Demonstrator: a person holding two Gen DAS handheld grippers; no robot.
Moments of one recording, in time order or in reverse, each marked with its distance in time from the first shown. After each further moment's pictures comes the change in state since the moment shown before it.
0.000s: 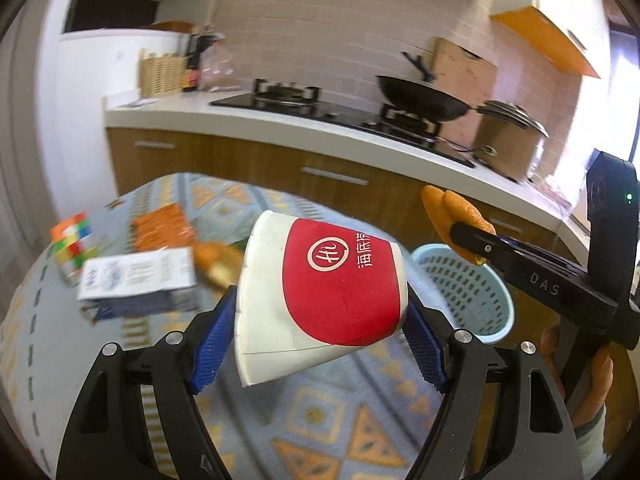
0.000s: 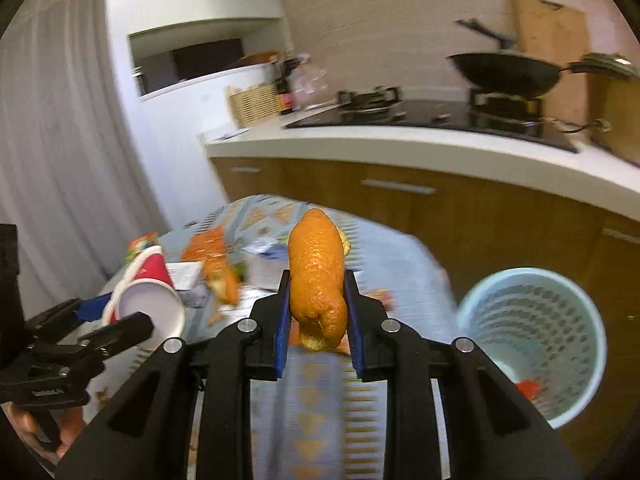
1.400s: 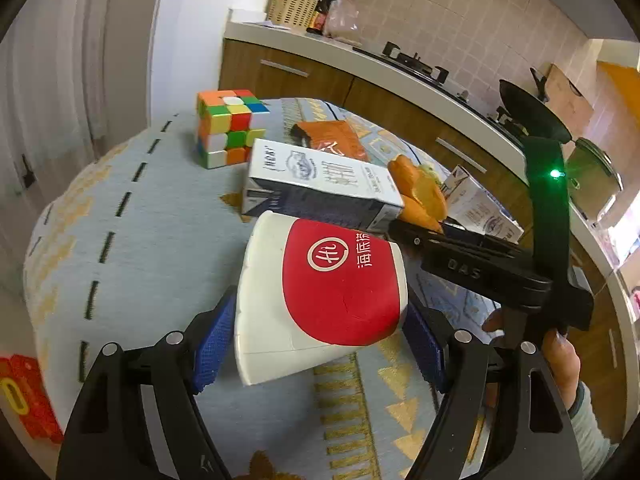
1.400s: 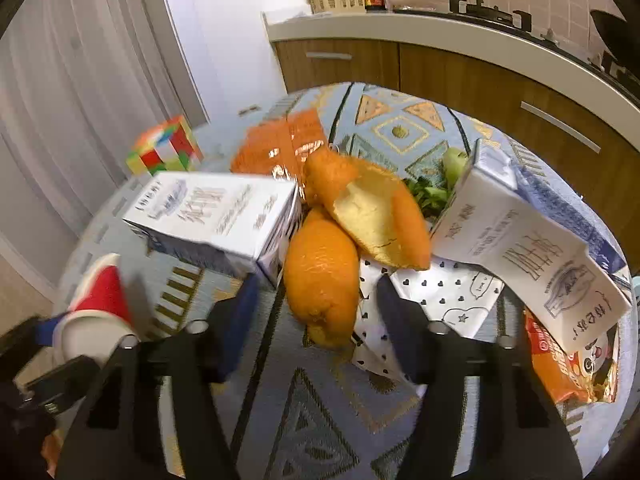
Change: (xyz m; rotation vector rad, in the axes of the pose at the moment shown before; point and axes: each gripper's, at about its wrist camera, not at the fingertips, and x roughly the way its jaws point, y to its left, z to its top) left arm -0.022 0.154 -0.066 -0.302 0.113 0.207; right arm 0.192 0.163 -0.038 -0.203 0.336 0.162
